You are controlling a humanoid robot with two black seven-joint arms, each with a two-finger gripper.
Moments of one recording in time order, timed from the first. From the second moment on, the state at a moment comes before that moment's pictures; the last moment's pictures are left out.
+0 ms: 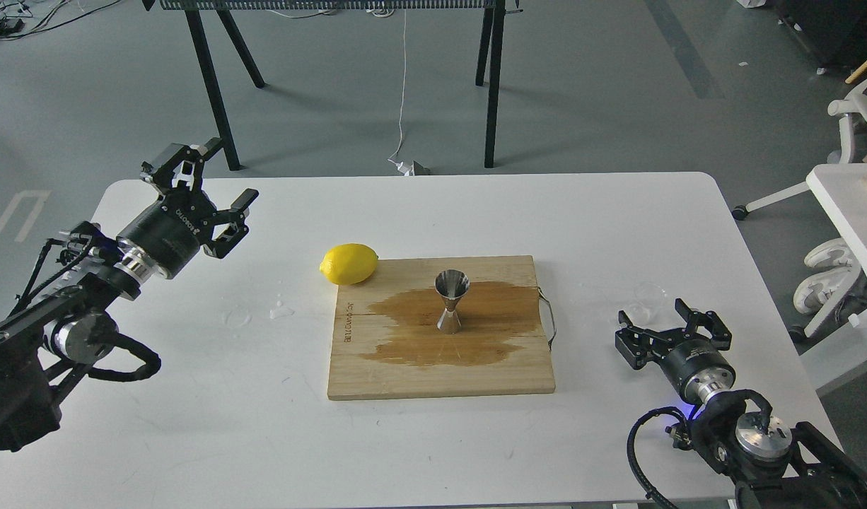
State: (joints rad) left arm -0.57 0.51 -0.67 -0.83 0.34 -0.49 -0.49; right arm 0.18 -0.14 1.23 0.74 0.39 0.33 -0.12
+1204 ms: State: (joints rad) left arm -0.57 0.51 -0.68 -0.71 0.24 -0.49 -0.49; right arm 0.28 -0.33 1.28 0.99 0.20 0.40 -0.11
